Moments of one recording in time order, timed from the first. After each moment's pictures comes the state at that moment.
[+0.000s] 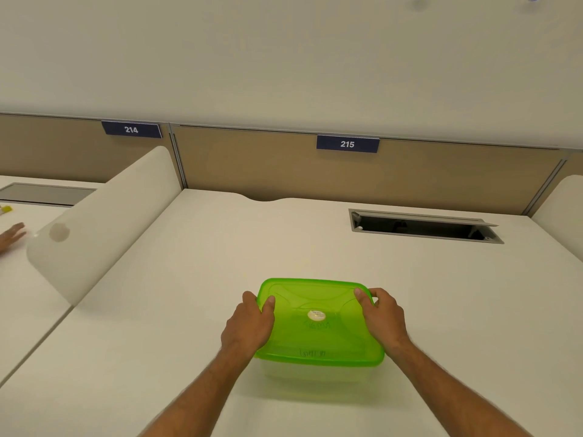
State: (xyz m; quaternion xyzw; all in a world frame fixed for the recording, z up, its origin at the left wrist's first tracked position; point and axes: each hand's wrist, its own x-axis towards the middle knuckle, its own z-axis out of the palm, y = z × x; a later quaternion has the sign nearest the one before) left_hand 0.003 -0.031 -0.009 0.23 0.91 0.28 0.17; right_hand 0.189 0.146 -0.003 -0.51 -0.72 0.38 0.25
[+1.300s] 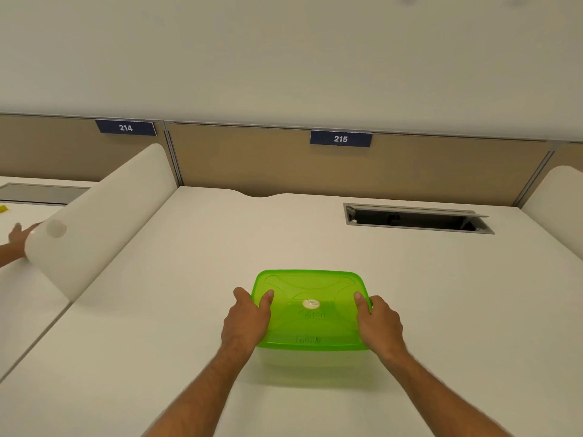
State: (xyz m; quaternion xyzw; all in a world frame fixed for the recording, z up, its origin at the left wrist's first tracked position) left_hand 0.023 -0.039 0.001 0.19 0.90 0.34 0.18; right_hand 0.207 0.115 -0.011 -0.57 -0.75 0.30 0.18
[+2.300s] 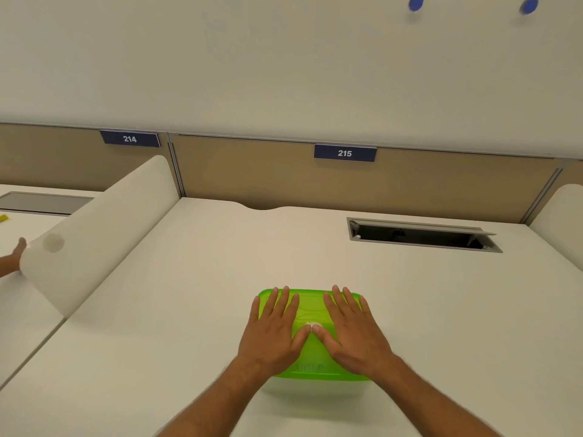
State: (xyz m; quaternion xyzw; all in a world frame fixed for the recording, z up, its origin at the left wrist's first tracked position) left_hand 0.033 -0.014 -0.001 0.53 0.85 0.08 0.03; right_hand 0.174 0.112 0.004 -0.29 -0.95 0.07 0.04
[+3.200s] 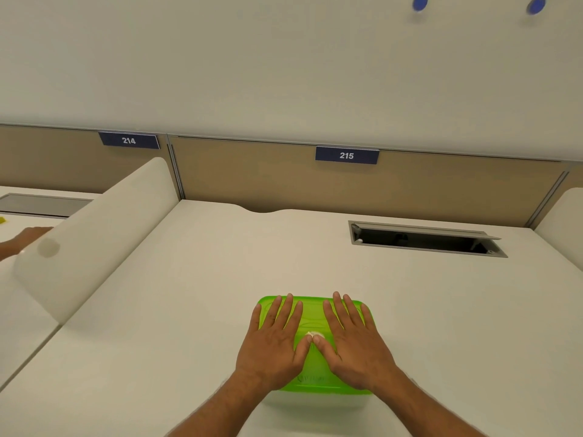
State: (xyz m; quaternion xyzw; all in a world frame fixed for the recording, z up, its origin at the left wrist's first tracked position) left_hand 0.034 -0.014 -0.004 0.54 0.84 0.08 0.02; right_hand 0.171 0.113 -0.005 -0.29 -0.96 0.05 0.04
